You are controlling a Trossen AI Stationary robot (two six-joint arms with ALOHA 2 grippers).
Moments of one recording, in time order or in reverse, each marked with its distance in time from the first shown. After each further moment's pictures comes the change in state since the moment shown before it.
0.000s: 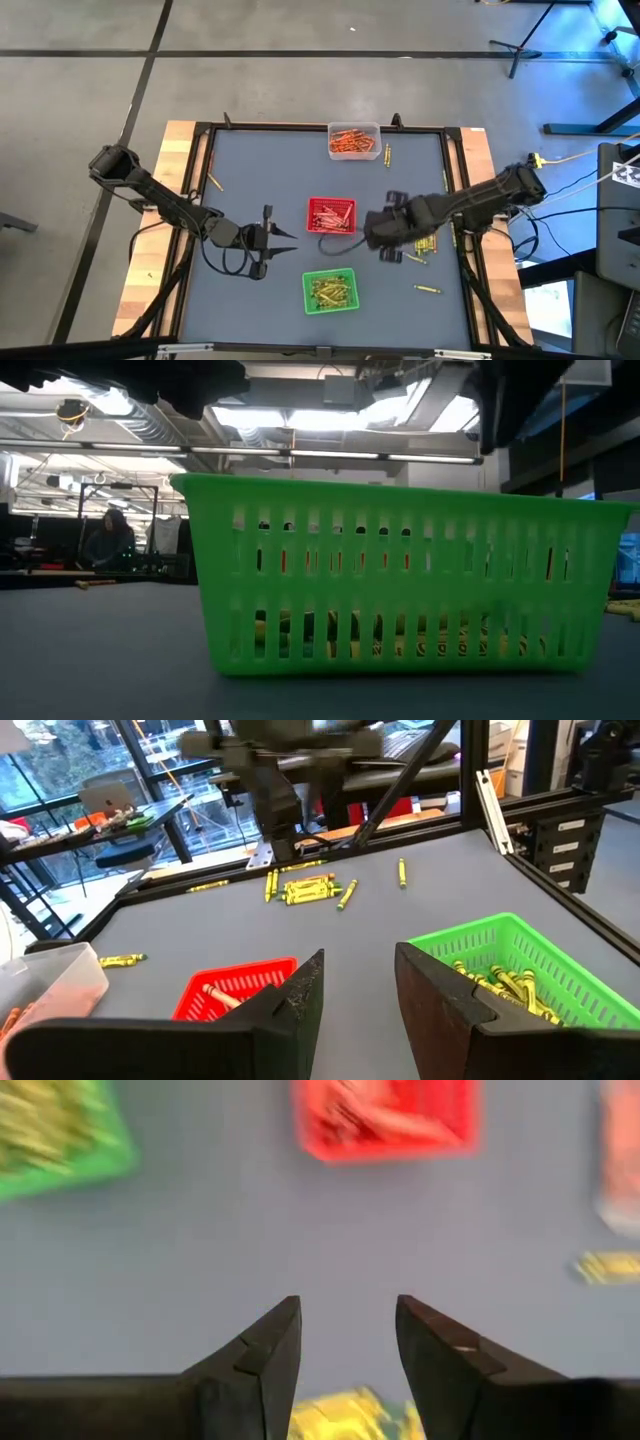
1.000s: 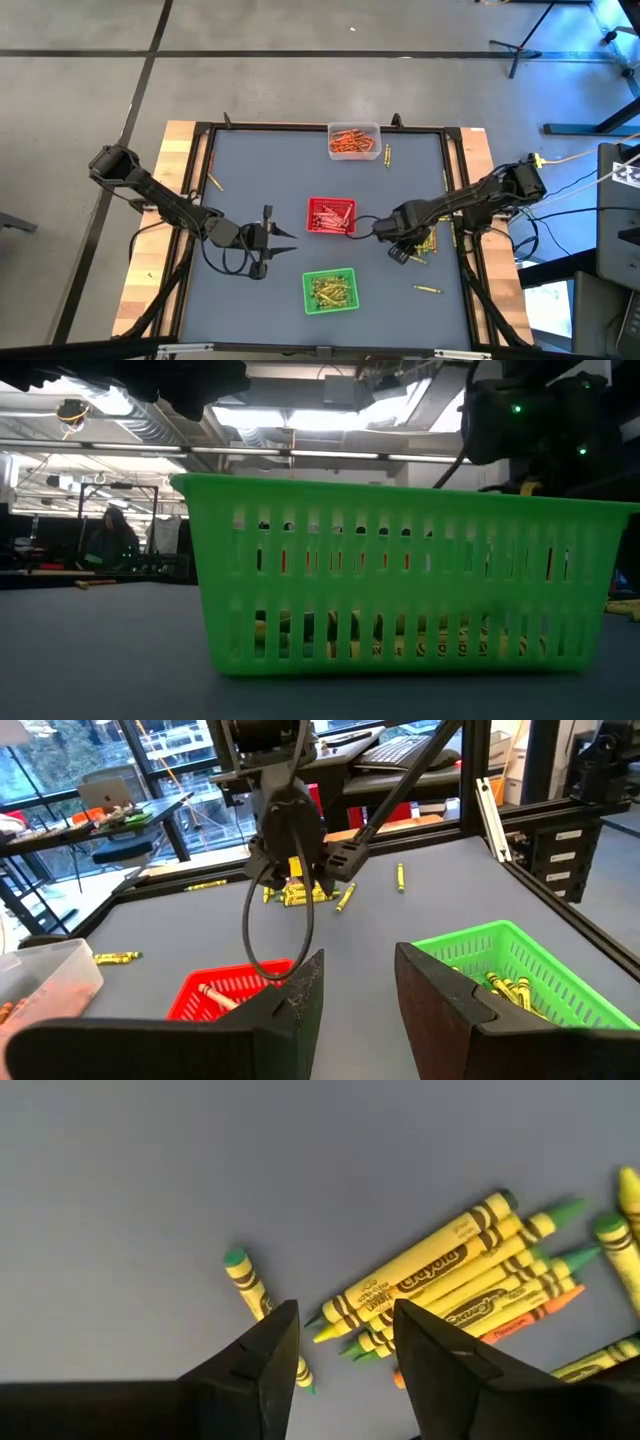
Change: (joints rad) left arm 0.000 0.000 0.000 0.008 0.001 -0.025; right arm -0.129 -0.020 -0.574 0.214 -0.422 0.474
